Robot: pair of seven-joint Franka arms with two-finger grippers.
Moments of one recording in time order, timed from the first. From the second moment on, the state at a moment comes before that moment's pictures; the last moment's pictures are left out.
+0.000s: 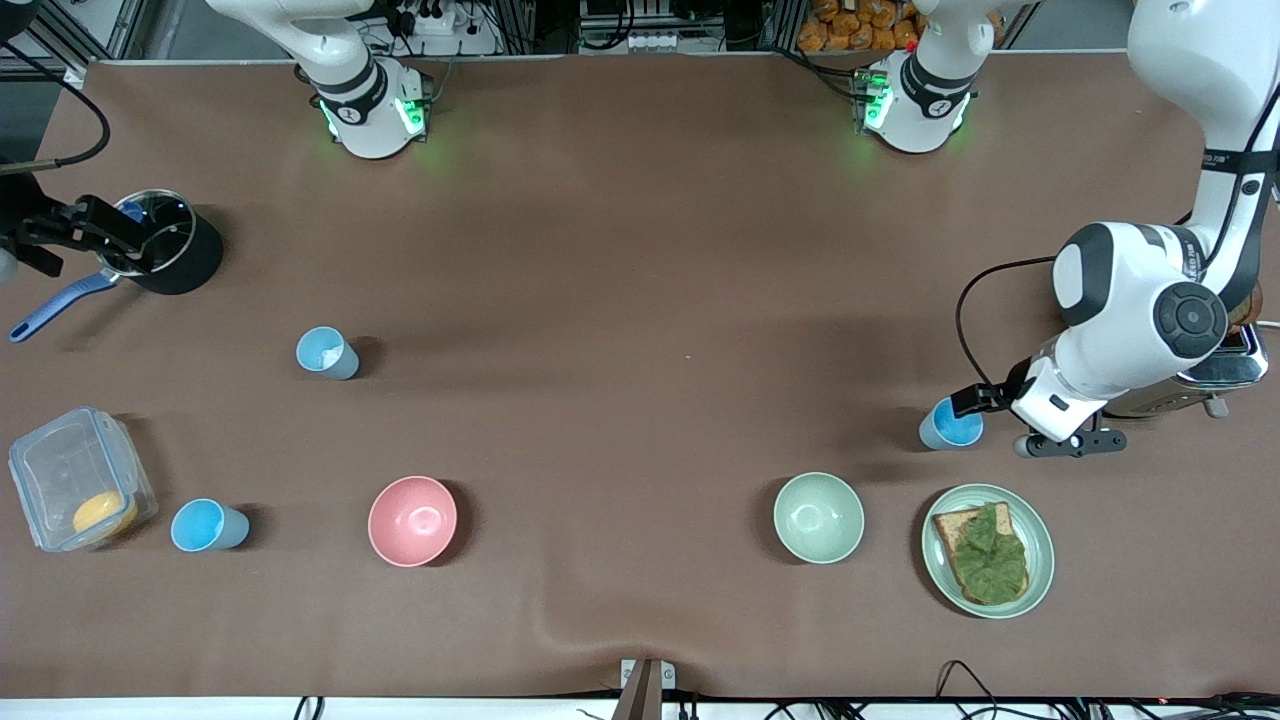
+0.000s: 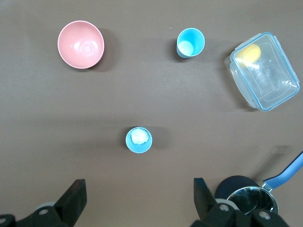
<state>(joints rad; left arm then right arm) 0.19 0.37 -0.25 -1.90 0.04 2.27 -0.14 0.03 -0.04 -0.06 -1.62 -0.01 1.60 -0.07</state>
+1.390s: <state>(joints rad) 0.21 0.51 -0.26 -1.90 0.13 2.38 -0.13 0.17 0.18 -0.05 -2.07 0.03 2.13 -0.06</state>
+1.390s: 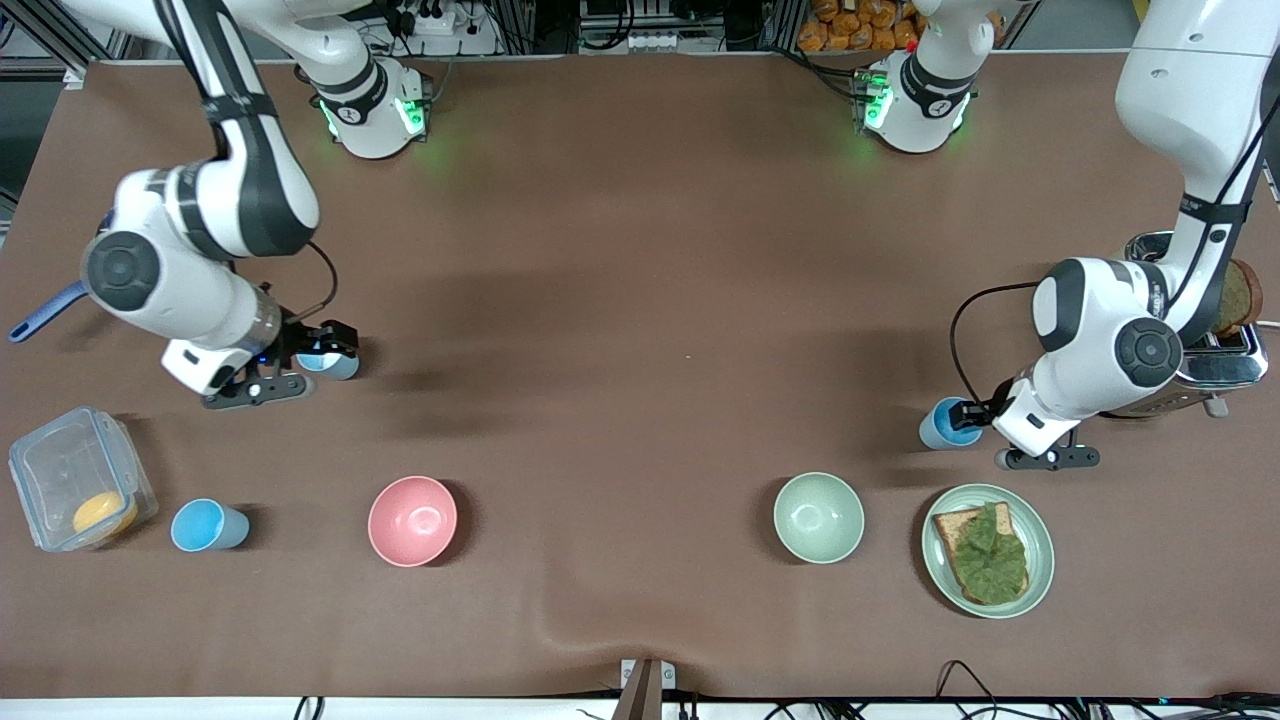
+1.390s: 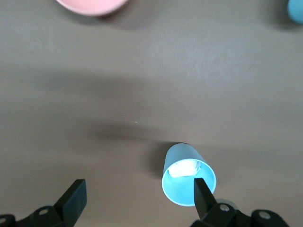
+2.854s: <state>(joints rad) 0.21 0.49 -0.30 -1.86 0.13 2.40 -0.14 0.14 0.30 -0.07 -2.17 0.03 2.20 -0.17</state>
